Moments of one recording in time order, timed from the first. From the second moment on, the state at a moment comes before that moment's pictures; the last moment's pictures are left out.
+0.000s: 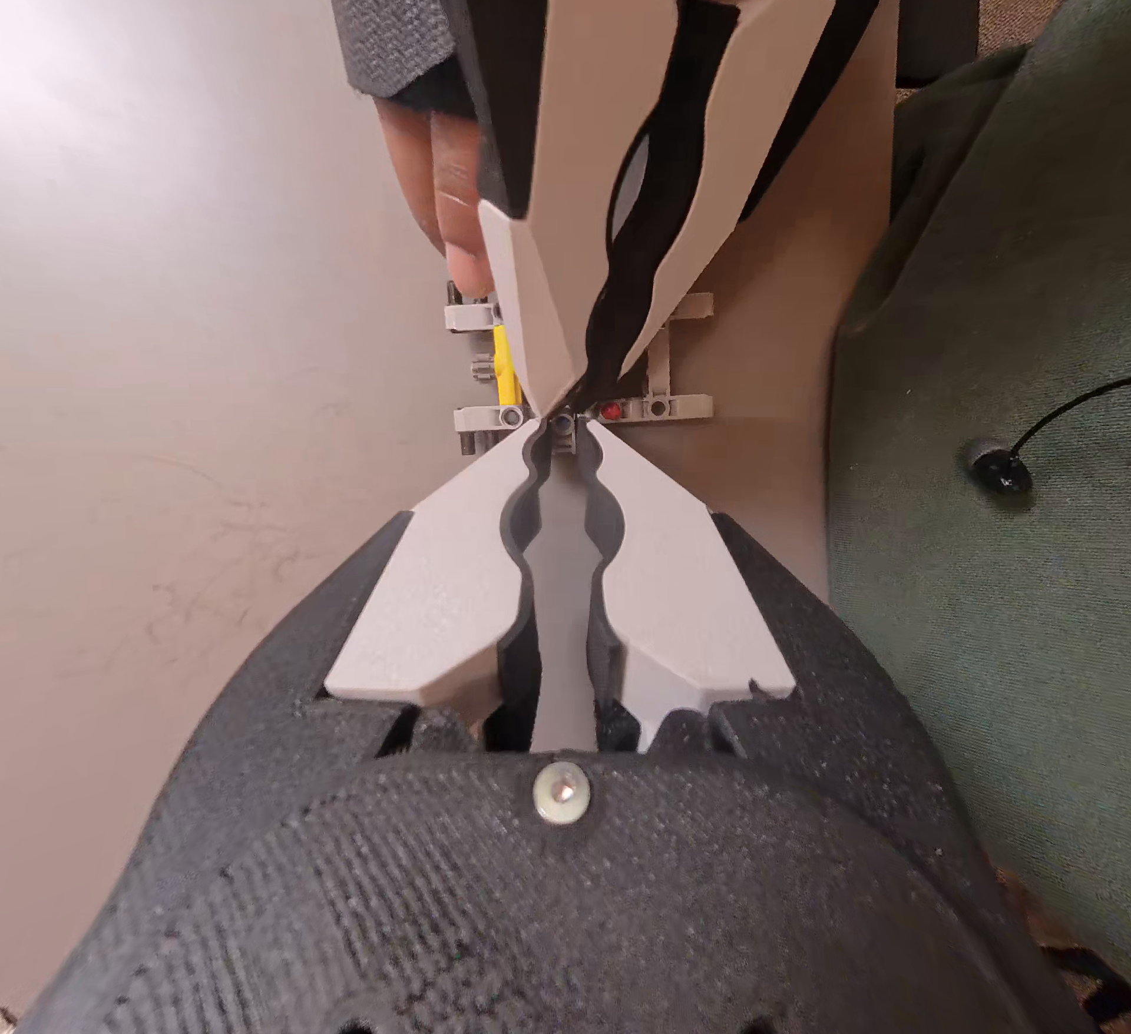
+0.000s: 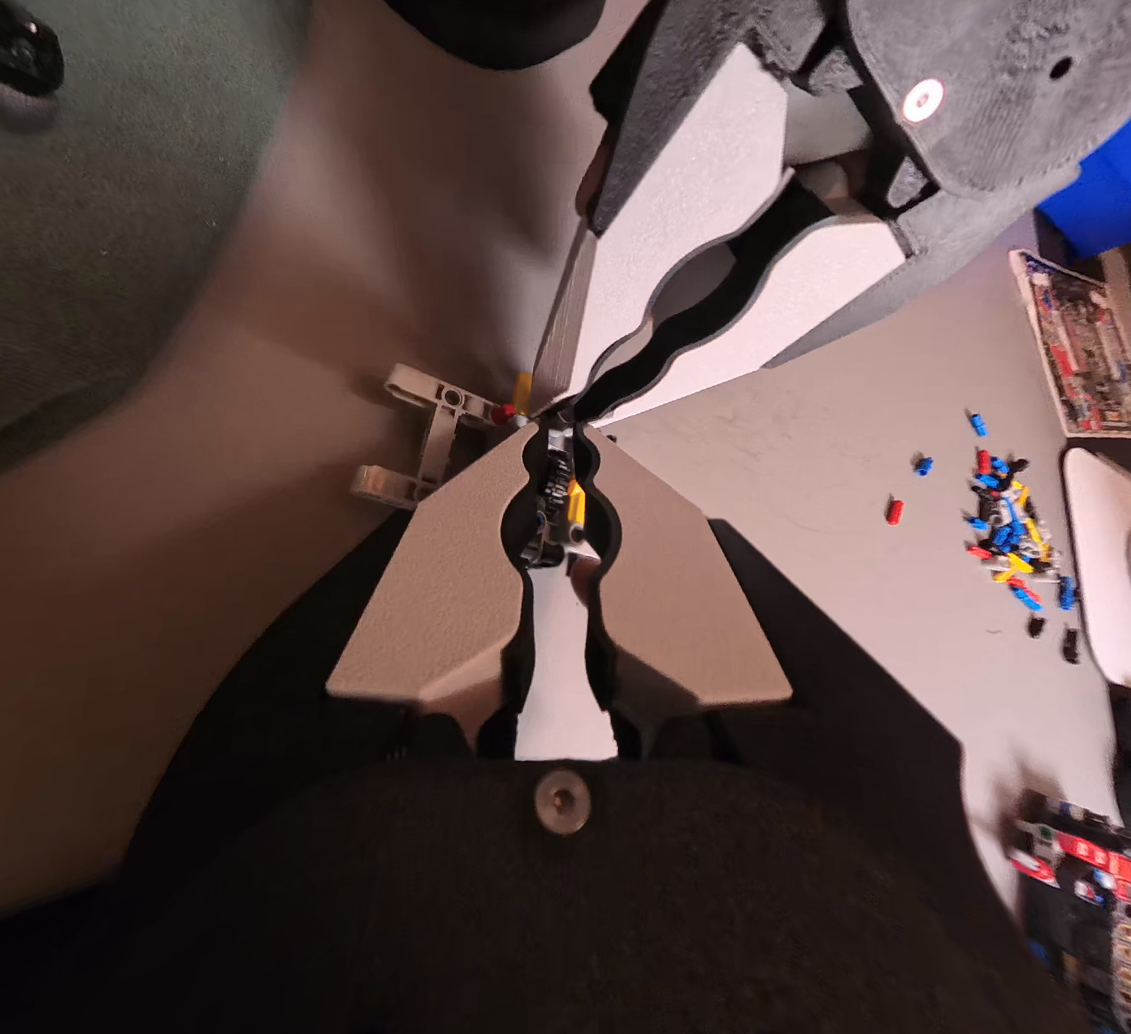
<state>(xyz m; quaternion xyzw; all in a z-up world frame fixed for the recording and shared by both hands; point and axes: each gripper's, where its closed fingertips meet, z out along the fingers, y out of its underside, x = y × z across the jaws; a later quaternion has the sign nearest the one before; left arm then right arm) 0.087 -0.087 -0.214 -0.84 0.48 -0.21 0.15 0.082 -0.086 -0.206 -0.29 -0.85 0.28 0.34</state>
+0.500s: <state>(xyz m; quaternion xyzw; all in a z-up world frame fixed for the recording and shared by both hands) 0.092 -0.087 -0.214 -0.83 0.49 -0.23 0.10 0.088 -0.090 -0.205 -0.24 -0.87 0.26 0.35</state>
